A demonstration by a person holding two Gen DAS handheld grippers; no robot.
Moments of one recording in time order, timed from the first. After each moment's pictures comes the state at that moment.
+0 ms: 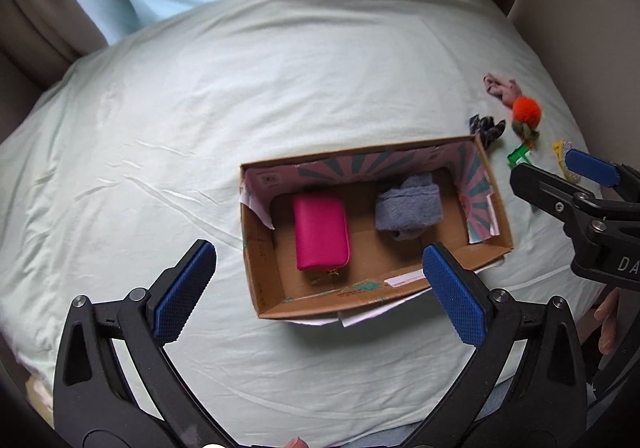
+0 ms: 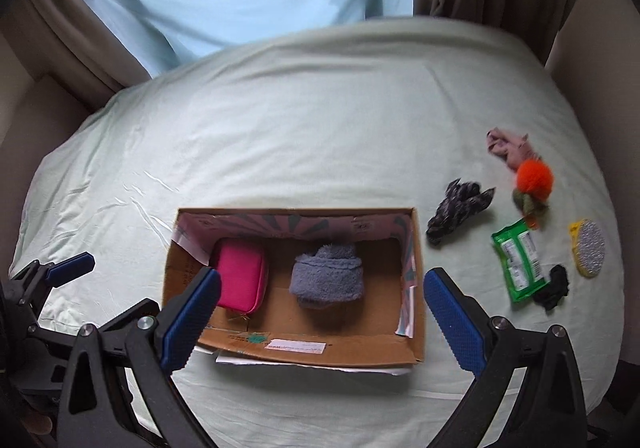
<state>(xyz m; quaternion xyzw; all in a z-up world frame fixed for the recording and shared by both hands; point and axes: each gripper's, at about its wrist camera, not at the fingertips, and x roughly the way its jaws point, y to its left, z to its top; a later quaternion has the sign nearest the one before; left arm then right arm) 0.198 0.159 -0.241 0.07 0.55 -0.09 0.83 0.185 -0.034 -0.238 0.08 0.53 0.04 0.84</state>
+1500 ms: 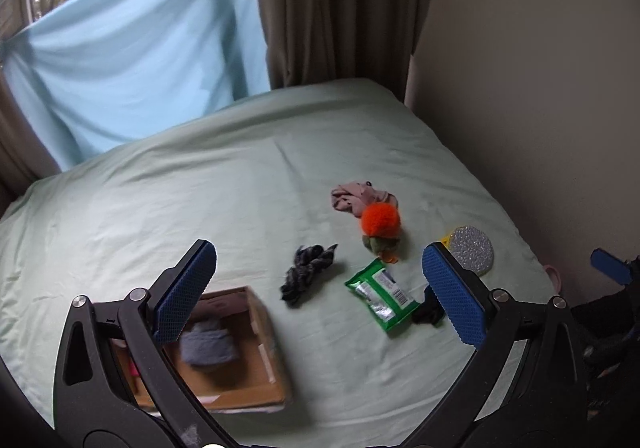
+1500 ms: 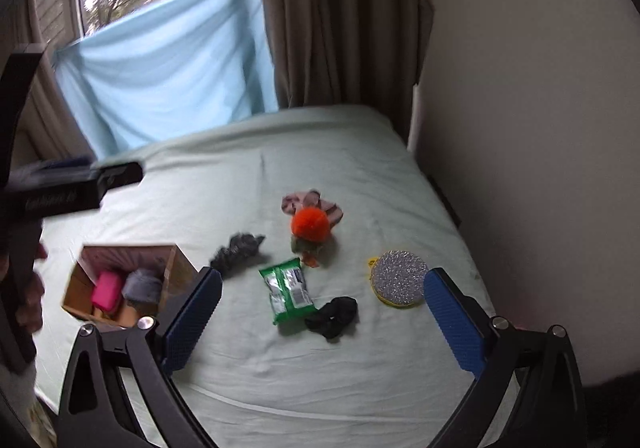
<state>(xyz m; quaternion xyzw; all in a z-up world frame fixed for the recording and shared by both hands) 0.178 -0.156 -0.188 0.09 0.39 -0.18 0.90 0.040 -0.320 -0.204 0.05 0.38 -0.06 0.92</state>
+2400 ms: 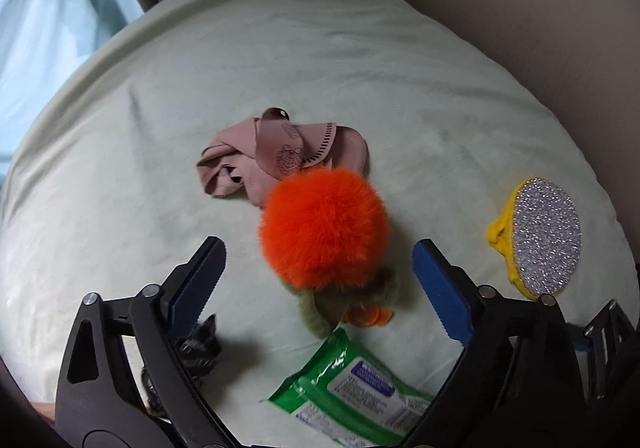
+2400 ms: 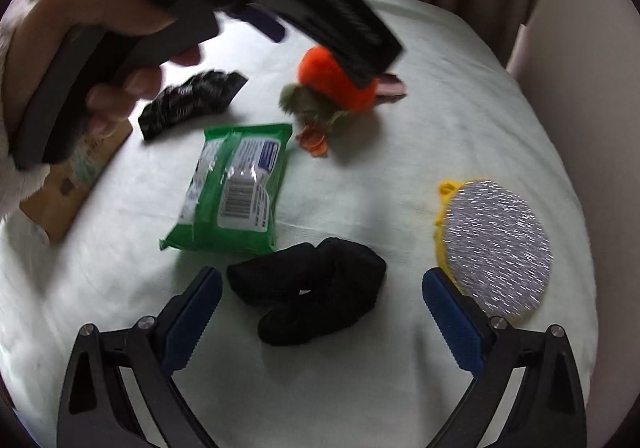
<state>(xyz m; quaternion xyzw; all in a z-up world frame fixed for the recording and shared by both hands) 0.322 -0.315 -0.435 0.19 0.49 -0.26 0.81 0.131 -0.350 -0.448 -0.06 0.48 0.08 0.87</state>
